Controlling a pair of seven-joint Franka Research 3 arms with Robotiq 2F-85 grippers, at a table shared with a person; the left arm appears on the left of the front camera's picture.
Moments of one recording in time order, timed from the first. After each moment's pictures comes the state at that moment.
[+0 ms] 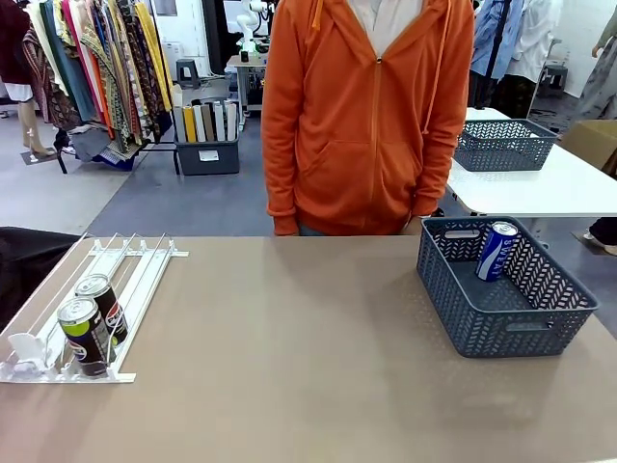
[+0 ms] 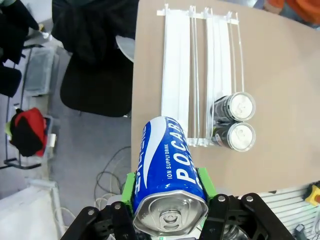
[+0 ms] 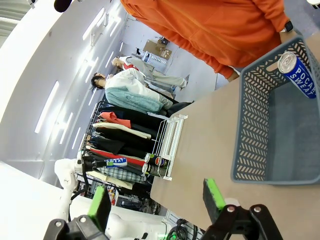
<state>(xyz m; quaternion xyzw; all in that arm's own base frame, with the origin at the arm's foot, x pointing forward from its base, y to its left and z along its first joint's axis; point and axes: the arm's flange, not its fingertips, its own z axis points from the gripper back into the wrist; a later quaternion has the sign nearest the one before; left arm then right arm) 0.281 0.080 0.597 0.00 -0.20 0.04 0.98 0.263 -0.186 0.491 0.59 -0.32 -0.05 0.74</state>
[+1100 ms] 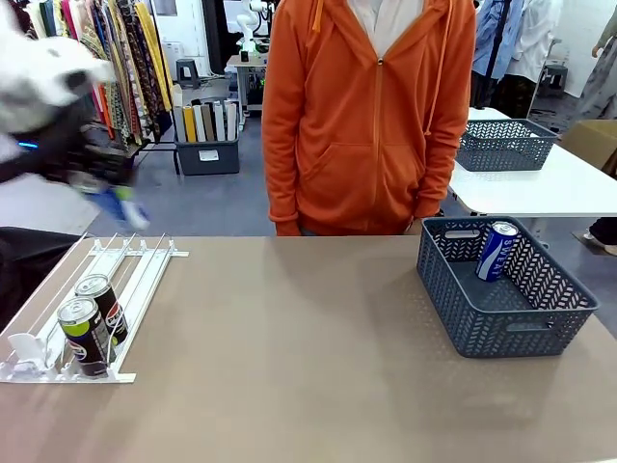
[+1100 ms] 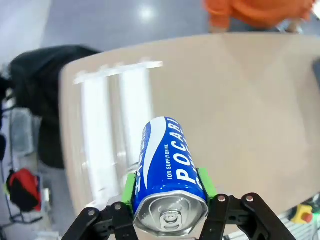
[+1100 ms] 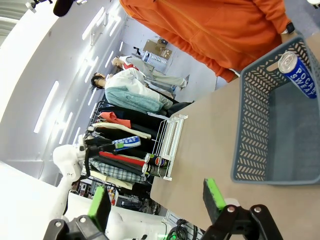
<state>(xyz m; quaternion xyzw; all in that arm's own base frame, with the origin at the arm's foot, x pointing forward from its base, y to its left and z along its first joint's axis) 0.378 -0.126 0.587 -0.02 -0.25 -0.08 0.96 0.263 -0.186 0.491 0.59 -0.32 -0.05 0.74</state>
